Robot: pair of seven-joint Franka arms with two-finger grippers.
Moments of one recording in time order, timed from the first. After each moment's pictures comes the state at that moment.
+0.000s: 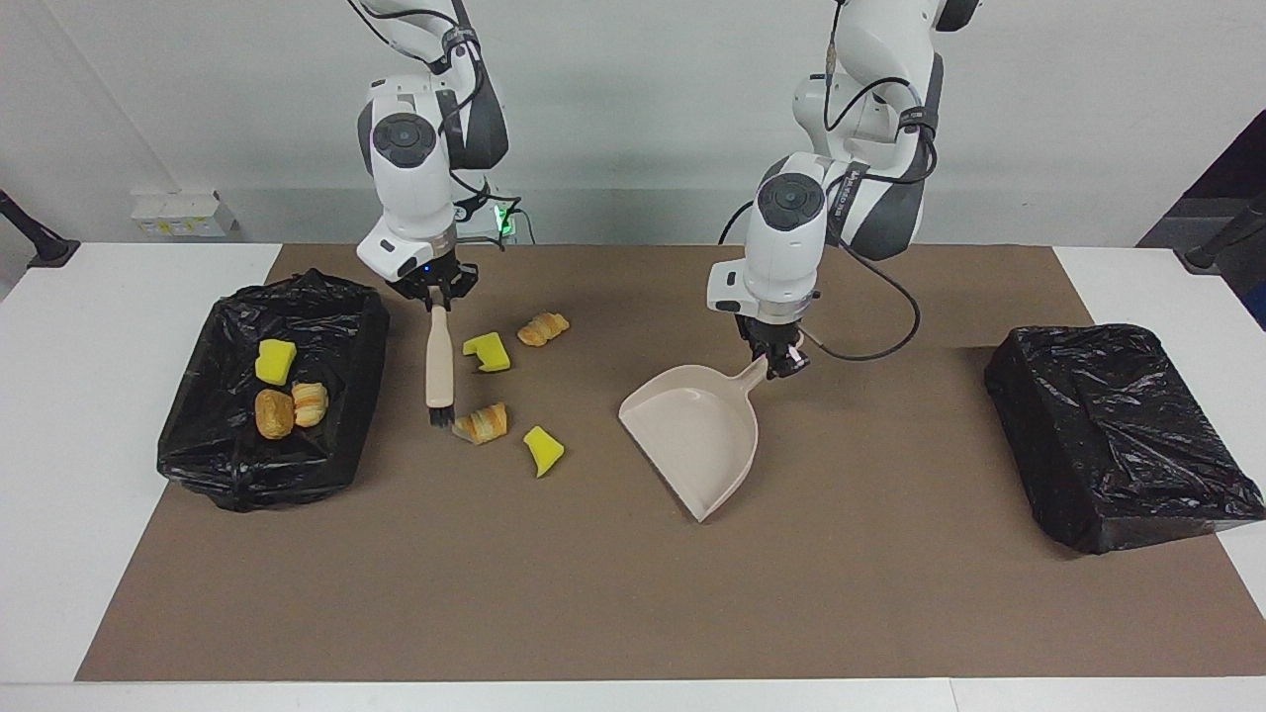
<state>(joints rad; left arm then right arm) -0.34 0.20 -0.19 -1.85 0.12 1.95 0.58 0.15 -0.16 0.02 -2.33 -0.18 2.03 0.09</state>
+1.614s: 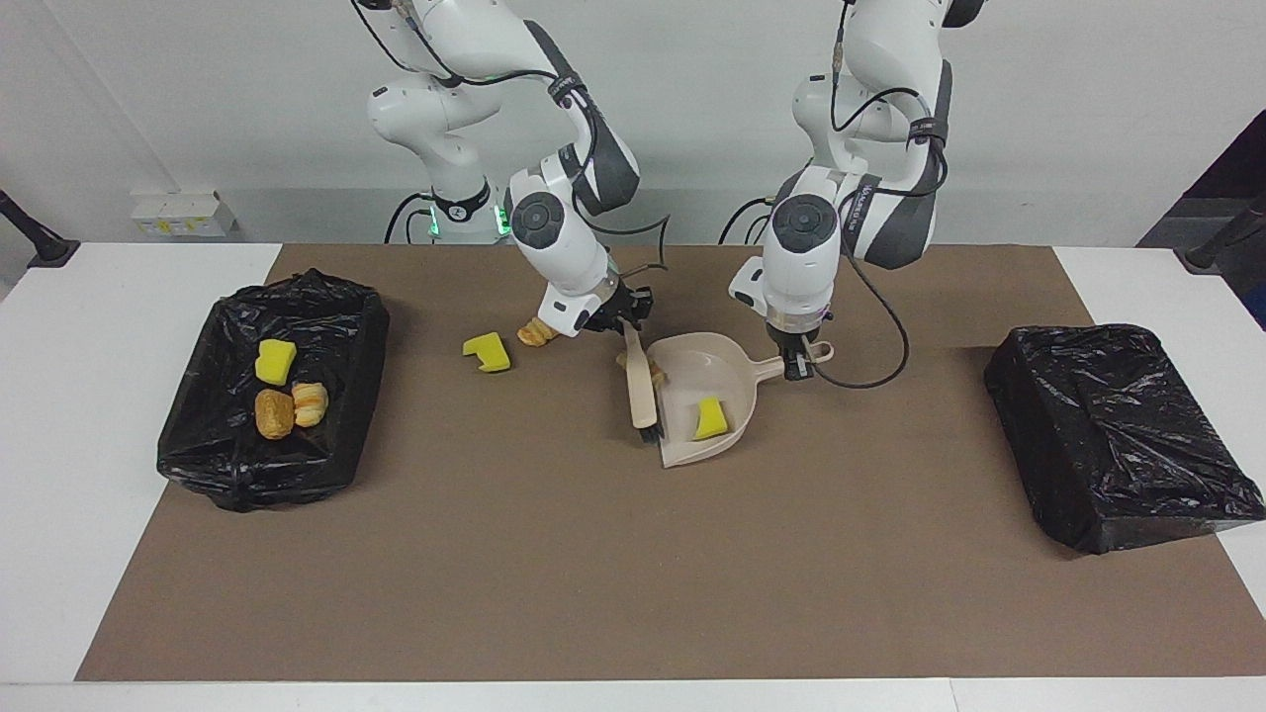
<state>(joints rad) -0.30 0.18 -0.20 -1.95 0.17 1.96 0.94 0.51 0.15 0.05 -2.12 0.60 2.19 0.11</state>
